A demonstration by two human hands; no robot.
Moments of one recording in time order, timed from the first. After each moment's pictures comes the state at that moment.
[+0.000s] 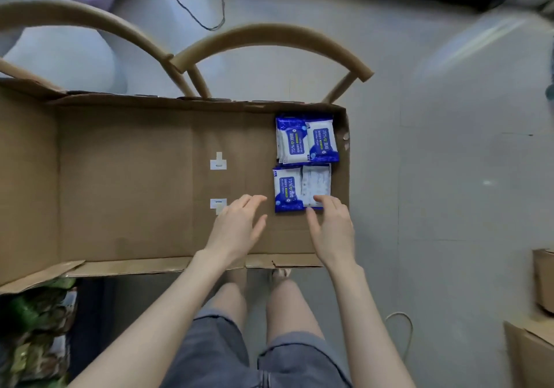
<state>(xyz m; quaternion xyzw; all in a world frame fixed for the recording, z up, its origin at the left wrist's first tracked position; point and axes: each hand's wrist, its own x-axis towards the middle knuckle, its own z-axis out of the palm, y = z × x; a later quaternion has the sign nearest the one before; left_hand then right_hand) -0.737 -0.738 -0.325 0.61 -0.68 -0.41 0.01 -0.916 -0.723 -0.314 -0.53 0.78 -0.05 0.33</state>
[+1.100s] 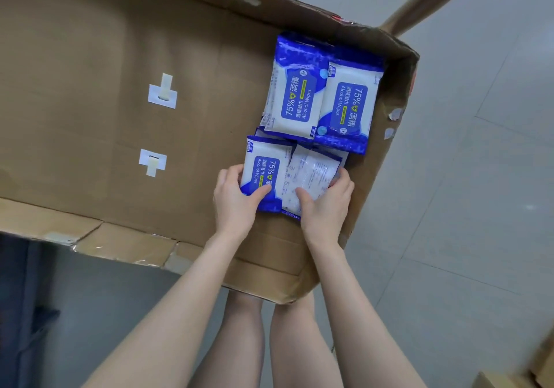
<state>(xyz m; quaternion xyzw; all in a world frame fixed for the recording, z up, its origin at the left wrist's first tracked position) -0.868 -0.744 -0.558 0.85 -0.28 -0.42 0.15 -0.998 -0.771 -0.555 -0.41 0.80 -0.07 0.43</state>
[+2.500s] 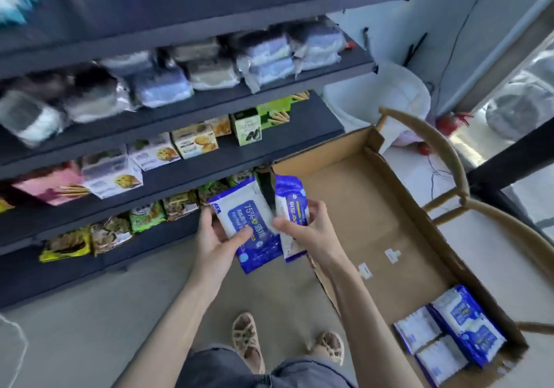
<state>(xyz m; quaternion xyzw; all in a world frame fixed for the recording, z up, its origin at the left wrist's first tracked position) -0.585 -0.375 -0.154 0.67 0.04 -0.19 0.72 -0.636 -0.535 -0.157 -0.60 0.30 0.01 0.74</state>
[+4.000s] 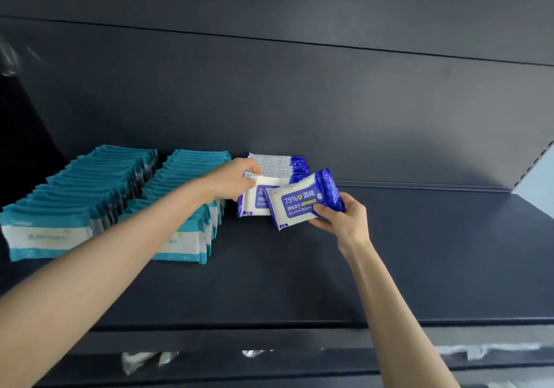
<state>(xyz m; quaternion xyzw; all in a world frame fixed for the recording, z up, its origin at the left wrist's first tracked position) -0.010 -0.247 0.065 0.93 -0.13 -0.08 0.34 -0.073 -0.464 0.003 -0.65 0.09 -0.10 0.75</state>
